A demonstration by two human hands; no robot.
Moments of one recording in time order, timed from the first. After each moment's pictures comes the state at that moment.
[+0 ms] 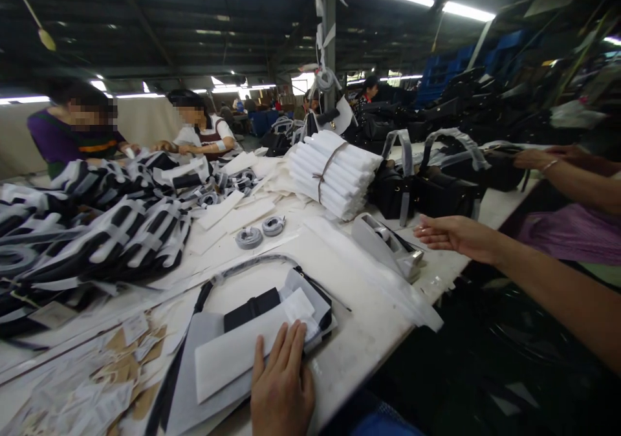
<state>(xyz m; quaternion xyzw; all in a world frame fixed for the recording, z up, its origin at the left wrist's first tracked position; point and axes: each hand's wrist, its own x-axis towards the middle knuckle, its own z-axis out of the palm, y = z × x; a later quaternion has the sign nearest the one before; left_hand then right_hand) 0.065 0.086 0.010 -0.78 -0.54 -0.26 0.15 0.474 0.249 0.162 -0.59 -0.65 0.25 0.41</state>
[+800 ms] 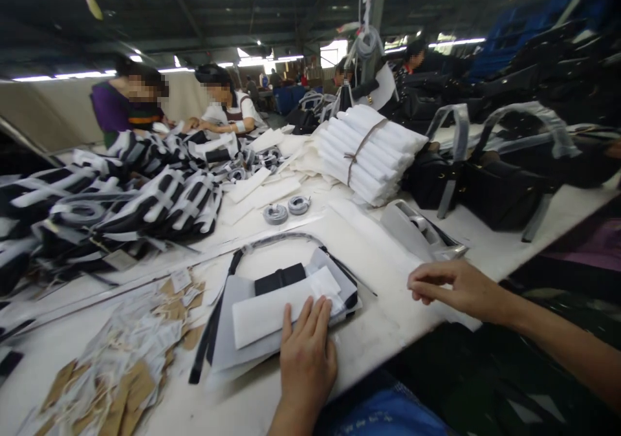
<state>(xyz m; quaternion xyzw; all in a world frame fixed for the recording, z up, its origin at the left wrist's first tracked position) 0.074 0.080 0.024 -0.76 -0.58 -0.29 0.07 0.373 0.183 0.126 -0.48 -0.75 0.42 0.19</state>
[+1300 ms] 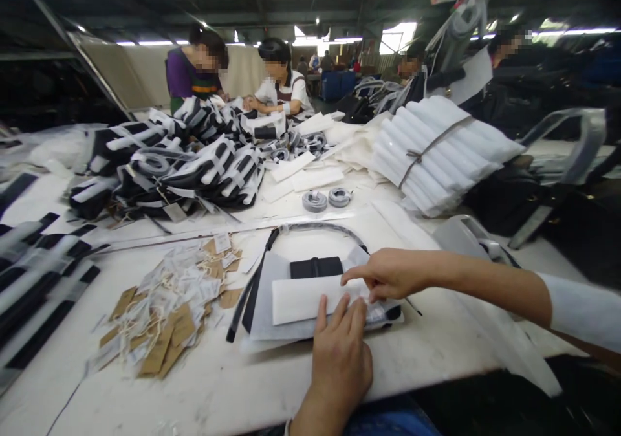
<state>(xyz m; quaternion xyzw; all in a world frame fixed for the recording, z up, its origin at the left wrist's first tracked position) 0.079 0.079 0.018 -0.71 -0.61 -0.35 -0.03 0.192 0.267 0.140 -0.09 -0.95 0.24 -0.18</state>
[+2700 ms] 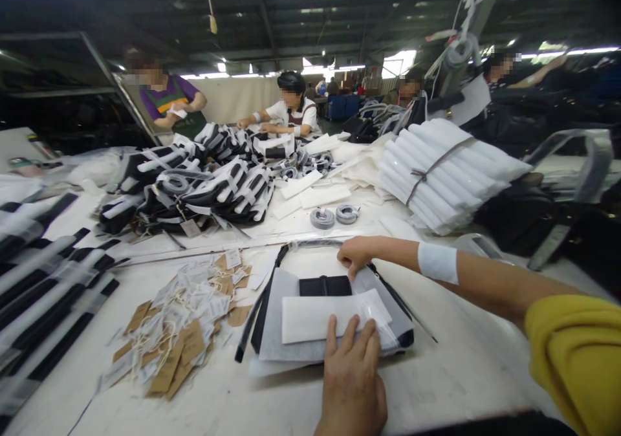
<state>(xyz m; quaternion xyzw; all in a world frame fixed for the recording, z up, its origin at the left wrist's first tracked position) 0.075 0.078 0.009 -0.73 -0.61 -0.30 -0.03 0.108 0.367 0.081 -0.16 -0.95 0.11 -0.24</state>
